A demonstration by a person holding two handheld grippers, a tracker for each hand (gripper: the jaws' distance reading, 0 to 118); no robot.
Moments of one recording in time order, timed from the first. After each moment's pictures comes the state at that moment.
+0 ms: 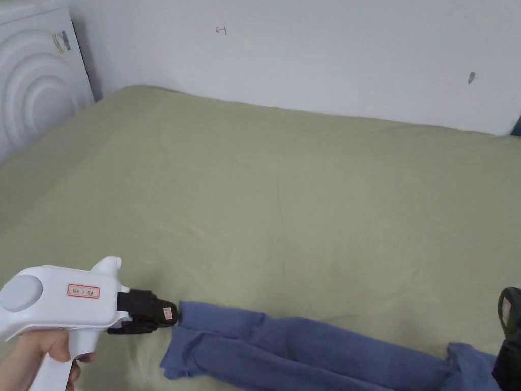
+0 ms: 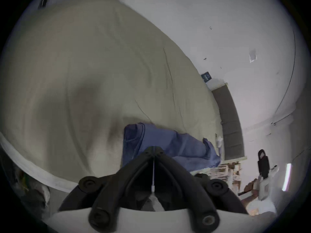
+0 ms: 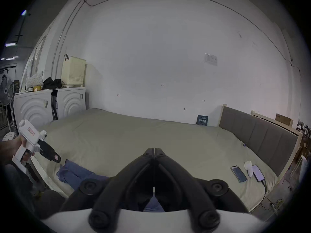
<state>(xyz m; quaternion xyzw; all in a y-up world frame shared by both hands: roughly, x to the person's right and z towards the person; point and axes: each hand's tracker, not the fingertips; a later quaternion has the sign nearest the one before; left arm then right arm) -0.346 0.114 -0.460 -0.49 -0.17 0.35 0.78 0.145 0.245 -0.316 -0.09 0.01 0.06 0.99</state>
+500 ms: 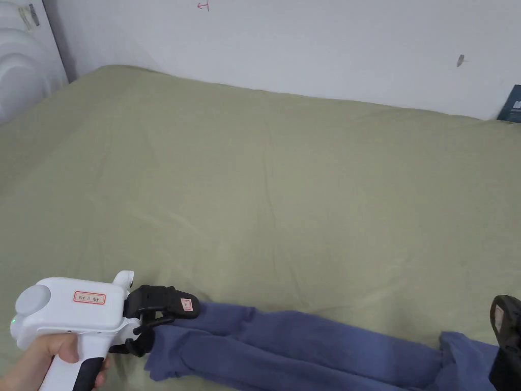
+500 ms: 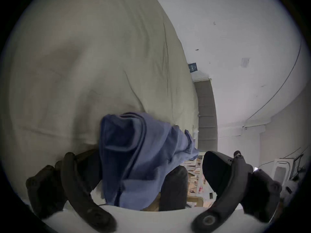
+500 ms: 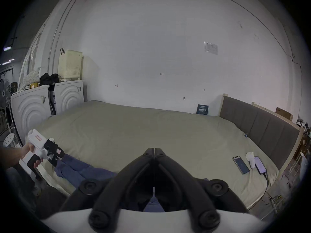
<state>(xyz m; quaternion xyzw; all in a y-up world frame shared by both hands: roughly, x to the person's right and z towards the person) -0.322 0.056 -0.485 -0.51 -0.26 0.45 0.69 0.150 0.228 -0.330 -0.14 0.00 0.05 0.99</state>
